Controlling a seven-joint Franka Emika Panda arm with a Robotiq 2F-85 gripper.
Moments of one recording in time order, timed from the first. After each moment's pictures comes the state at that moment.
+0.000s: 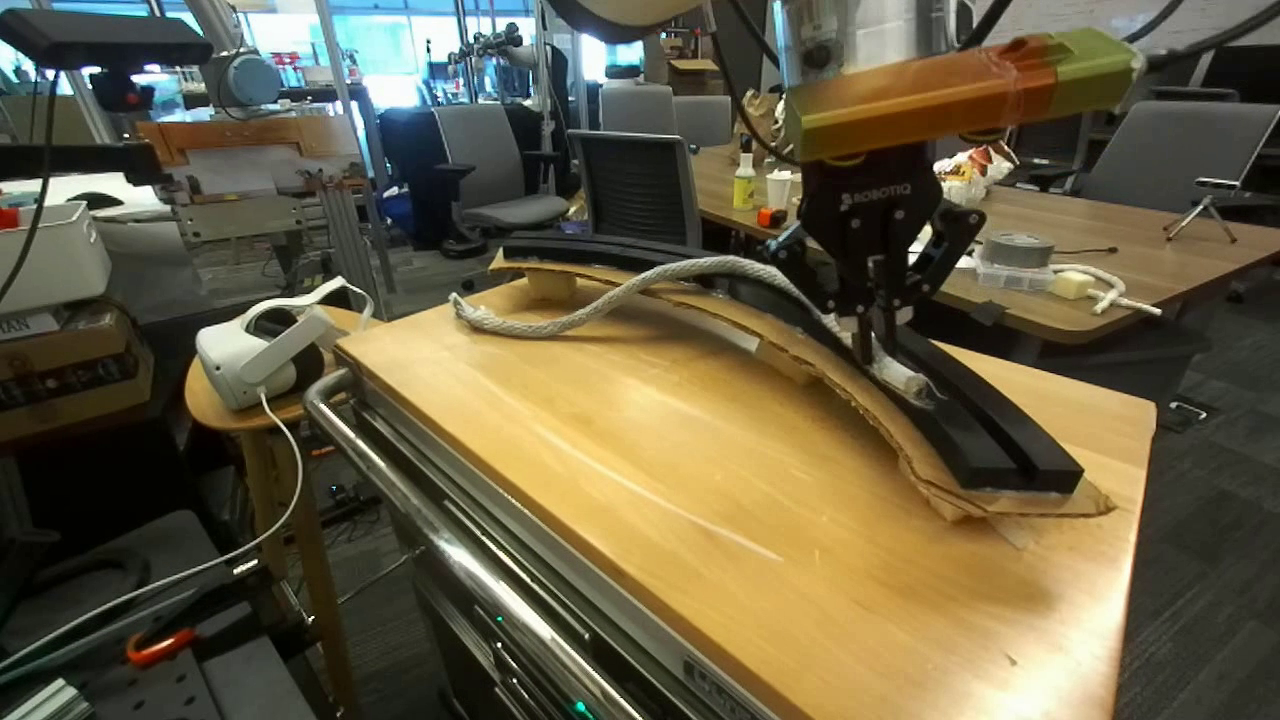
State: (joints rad) arm -0.22 0.14 -0.14 -2.07 -0.24 2.33 -0.90
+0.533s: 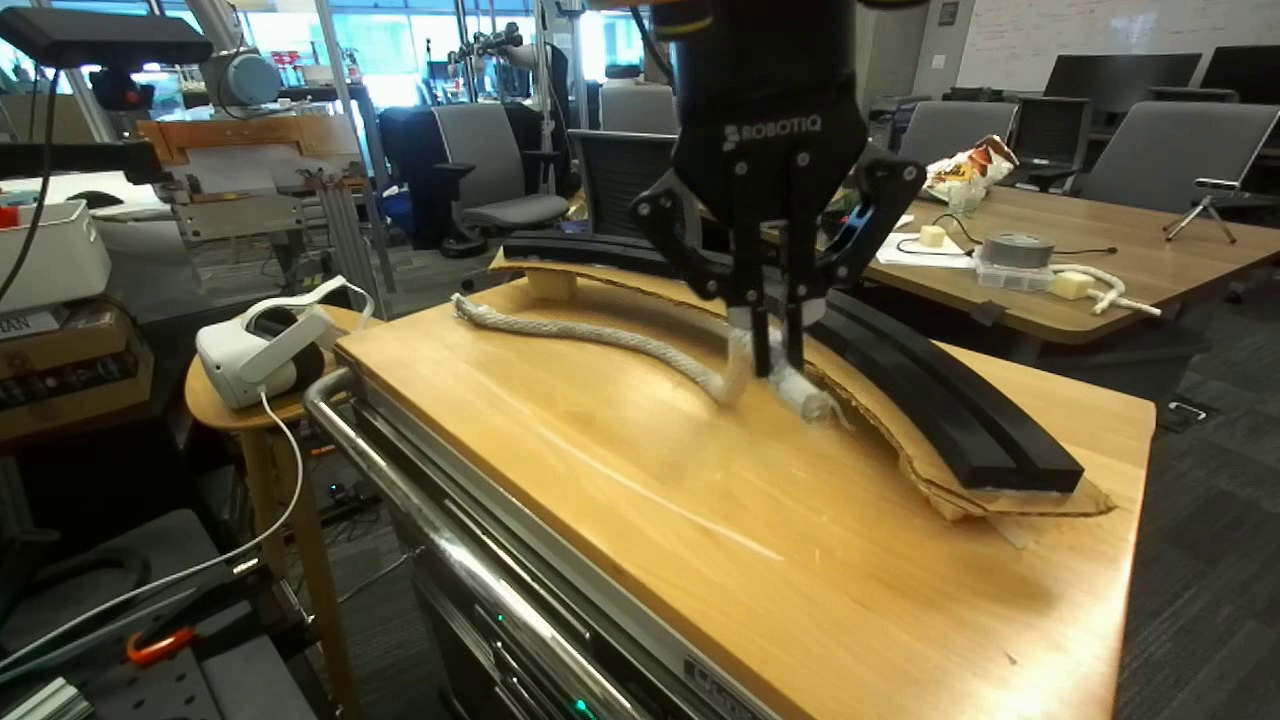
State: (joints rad) arm -0.22 -0.22 -0.19 -2.35 -0.29 2.18 -0.91
